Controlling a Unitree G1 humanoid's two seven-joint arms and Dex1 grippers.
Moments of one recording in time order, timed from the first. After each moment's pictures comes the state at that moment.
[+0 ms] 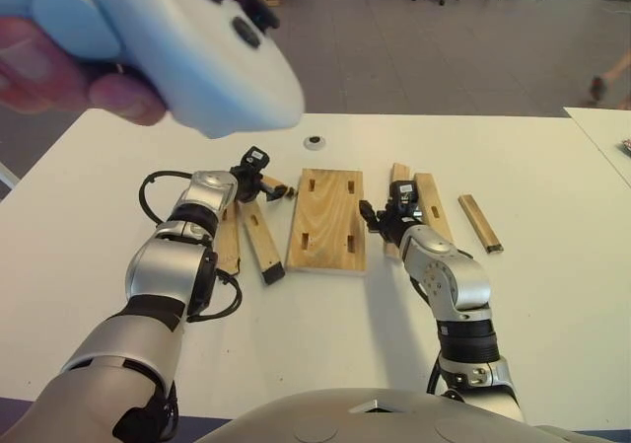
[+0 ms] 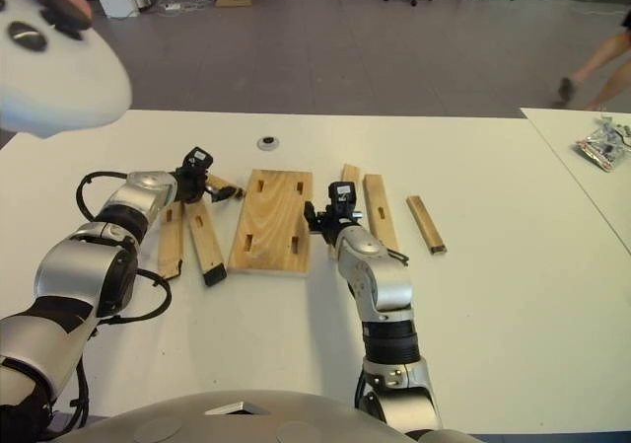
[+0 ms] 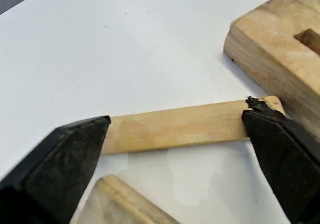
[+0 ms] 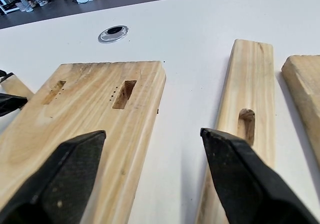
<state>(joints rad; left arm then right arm) -0.94 0.32 -0.10 1.31 0.14 0.10 -0.62 -0.21 0.05 0.04 -0.17 0.20 0.84 -0.01</state>
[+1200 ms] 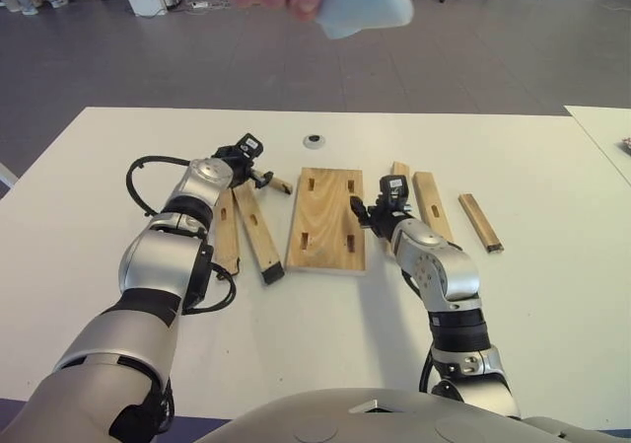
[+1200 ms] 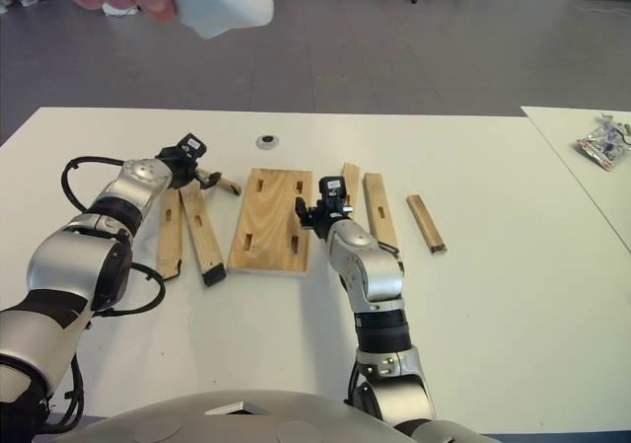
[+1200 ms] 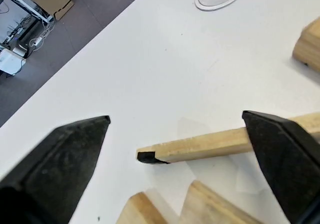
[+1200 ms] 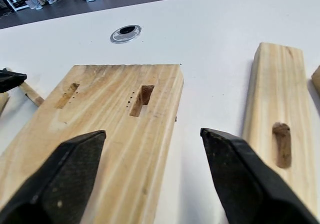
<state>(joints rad) -0.99 0.38 -0.12 1.35 0.27 0.00 -0.46 -0.28 0.08 0.05 -0.10 0.19 0.82 0.01</state>
